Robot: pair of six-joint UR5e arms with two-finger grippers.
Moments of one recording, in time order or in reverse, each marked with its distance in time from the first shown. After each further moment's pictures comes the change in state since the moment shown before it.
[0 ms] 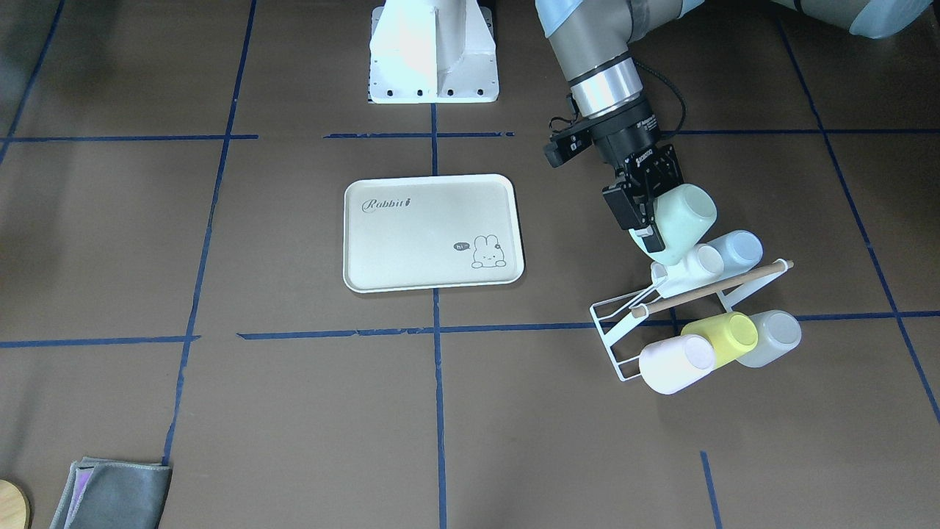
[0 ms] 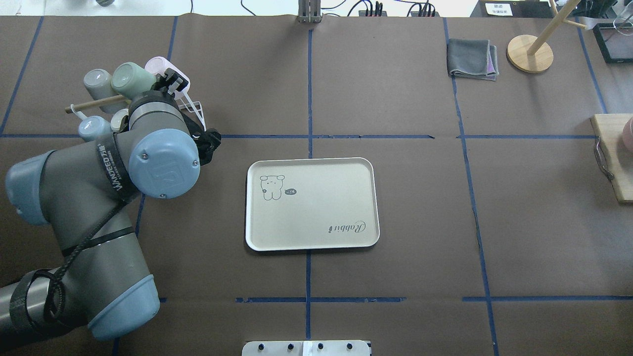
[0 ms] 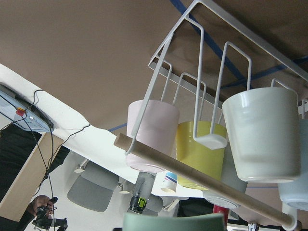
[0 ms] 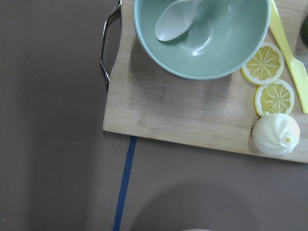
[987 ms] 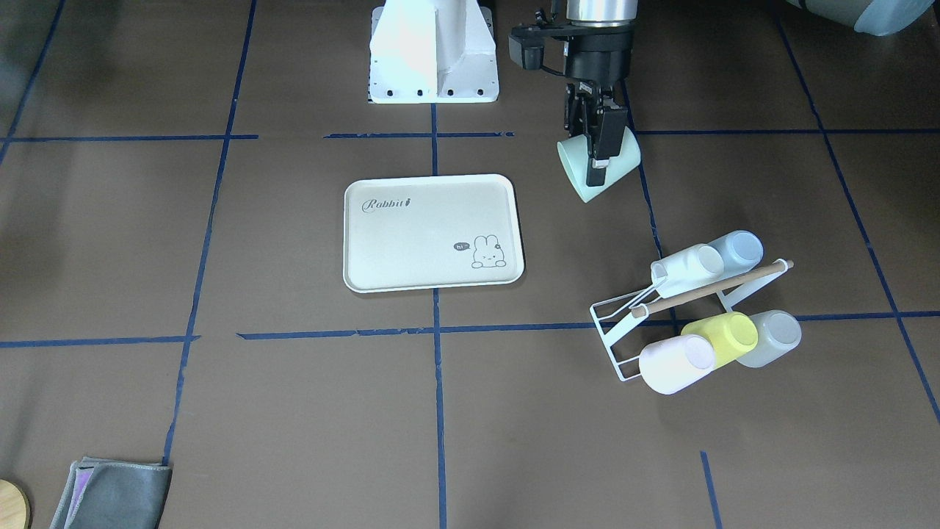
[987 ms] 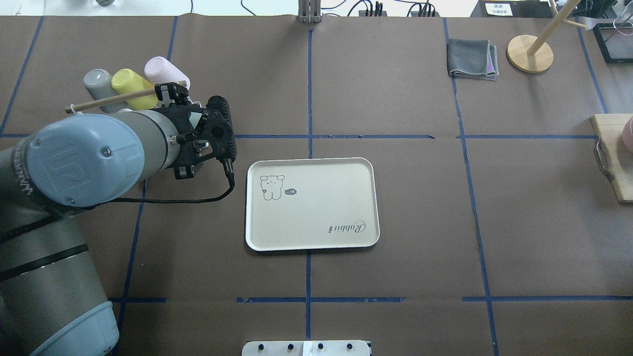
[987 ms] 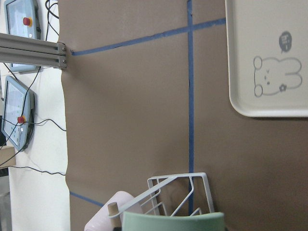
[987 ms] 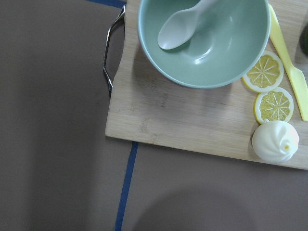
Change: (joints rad) left arm 0.010 0.021 -0.153 -0.250 -0.373 -0.846; right arm 0.000 0.009 0.005 0.001 -0.001 -0.002
